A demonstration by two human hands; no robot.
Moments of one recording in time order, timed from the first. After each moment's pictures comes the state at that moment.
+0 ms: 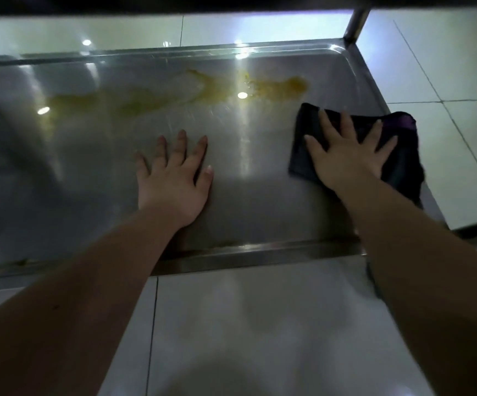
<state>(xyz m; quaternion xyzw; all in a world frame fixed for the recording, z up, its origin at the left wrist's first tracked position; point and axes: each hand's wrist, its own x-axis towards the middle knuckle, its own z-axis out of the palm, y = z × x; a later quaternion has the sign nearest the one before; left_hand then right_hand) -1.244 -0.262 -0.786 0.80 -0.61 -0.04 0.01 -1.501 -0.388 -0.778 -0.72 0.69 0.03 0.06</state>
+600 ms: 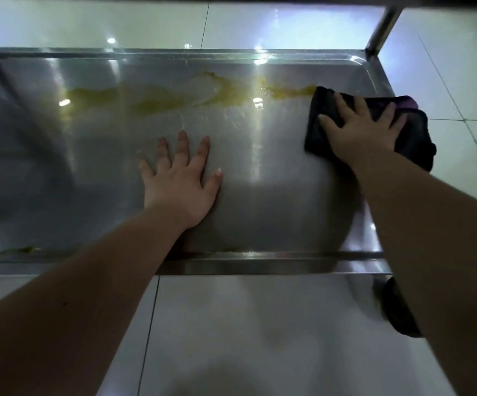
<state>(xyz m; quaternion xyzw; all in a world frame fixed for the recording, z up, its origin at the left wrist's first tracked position) -1.245 -0.260 -0.786 0.83 -0.56 -0.05 -0.01 -1.495 -0.456 -0.770 -0.74 0.67 0.02 0.06</state>
